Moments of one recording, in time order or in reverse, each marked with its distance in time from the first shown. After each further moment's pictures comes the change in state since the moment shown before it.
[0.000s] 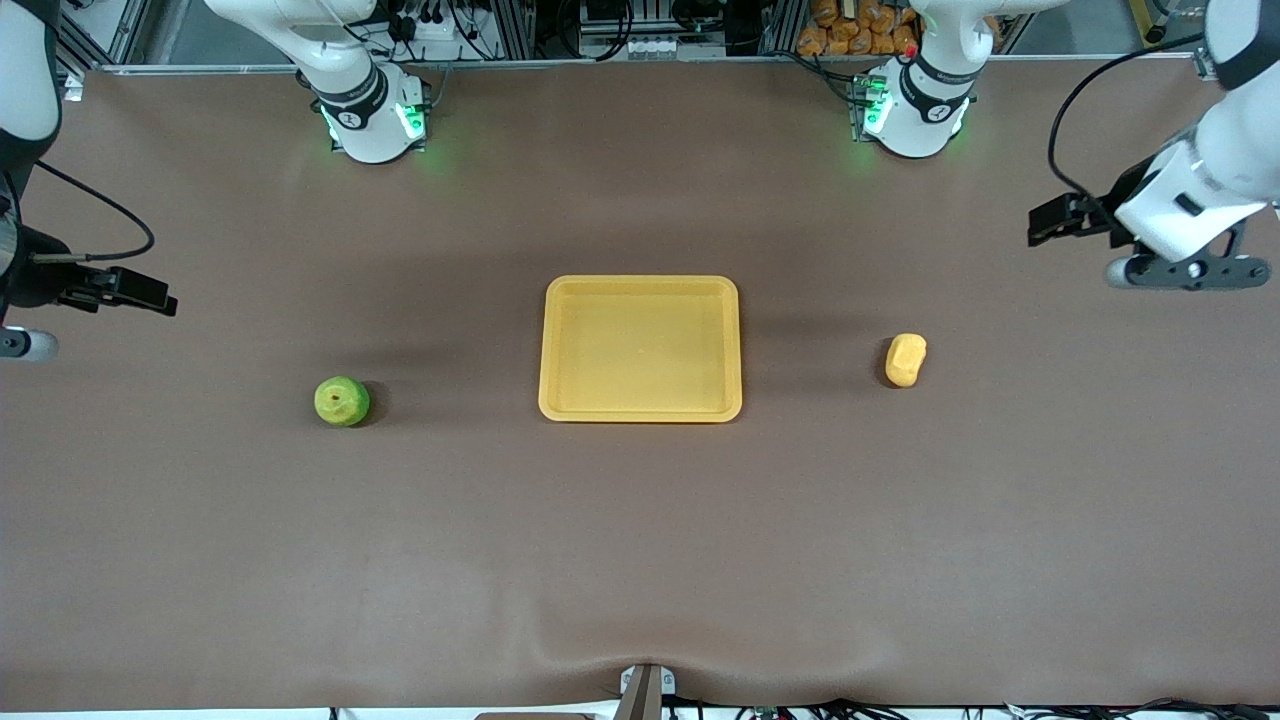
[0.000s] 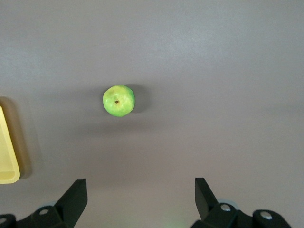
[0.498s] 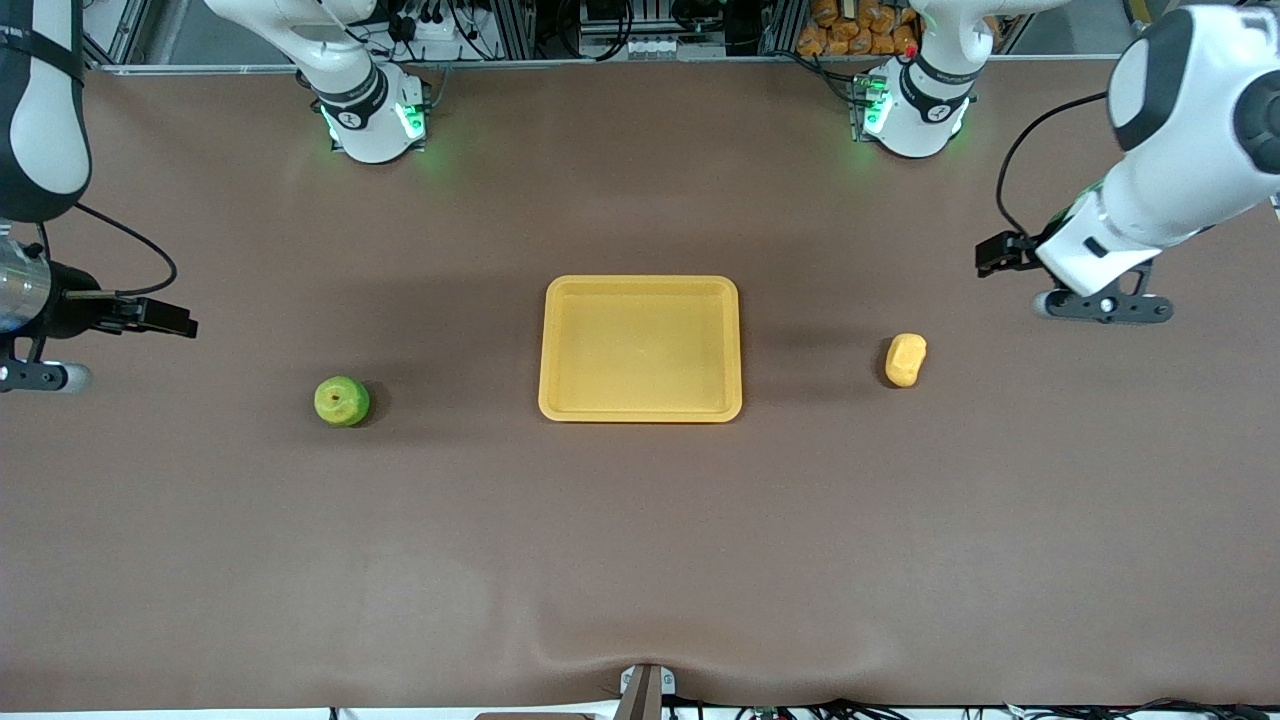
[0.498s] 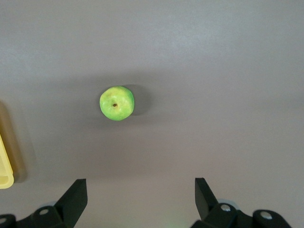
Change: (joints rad) left arm -0.008 0.001 -0.040 -0.193 0.000 0.232 0.003; right arm 0.000 0.074 0.001 0.009 0.016 0.022 0.000
